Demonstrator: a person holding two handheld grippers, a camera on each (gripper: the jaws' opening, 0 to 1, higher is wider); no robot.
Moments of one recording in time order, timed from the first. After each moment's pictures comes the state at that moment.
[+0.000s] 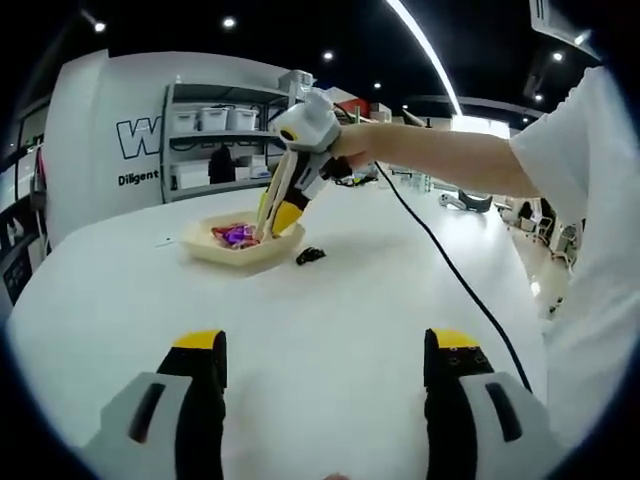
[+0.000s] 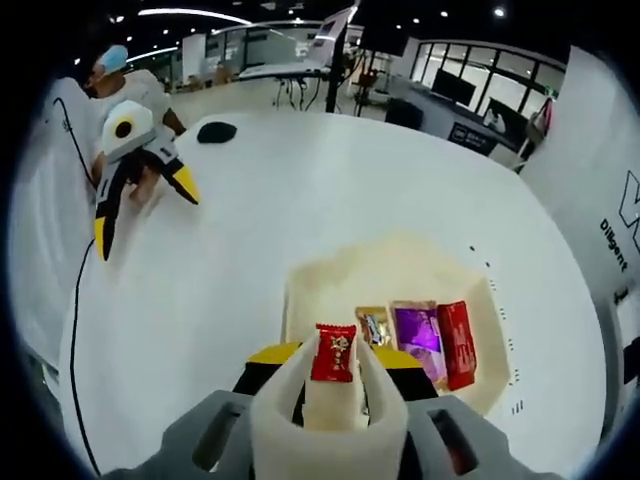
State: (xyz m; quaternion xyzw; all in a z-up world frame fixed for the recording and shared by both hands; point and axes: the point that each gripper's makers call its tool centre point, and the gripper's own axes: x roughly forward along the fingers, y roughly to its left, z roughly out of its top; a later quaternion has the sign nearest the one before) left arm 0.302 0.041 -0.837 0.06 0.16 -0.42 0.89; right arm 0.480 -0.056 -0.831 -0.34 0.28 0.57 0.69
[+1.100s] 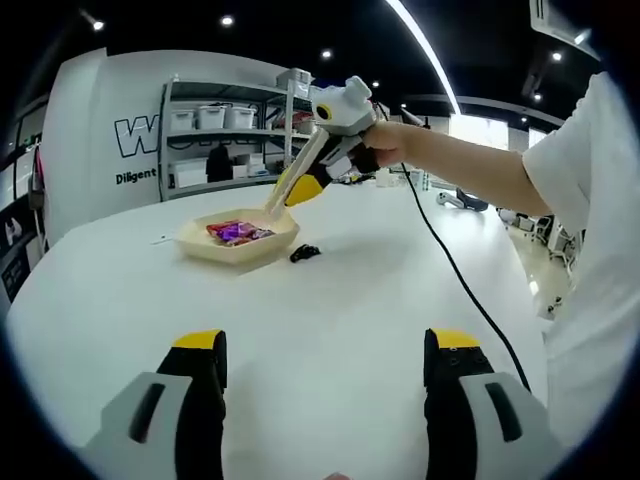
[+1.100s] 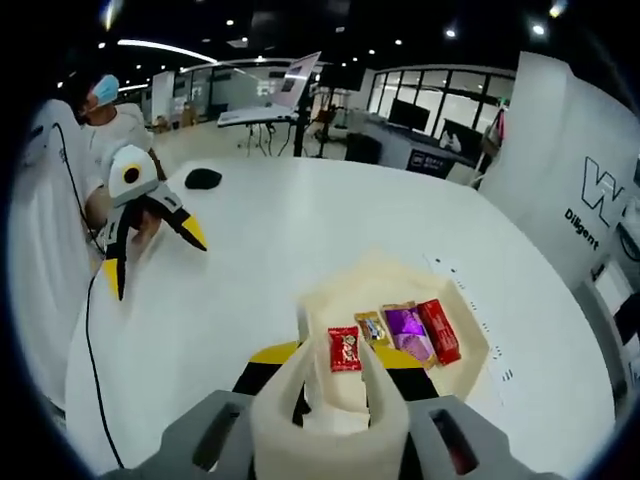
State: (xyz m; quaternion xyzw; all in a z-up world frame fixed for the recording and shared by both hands) left arm 0.298 0.034 -0.842 0.06 0.17 -0.42 0.89; right arm 0.453 -0.079 -0.797 -0.26 0.23 0.53 0.77
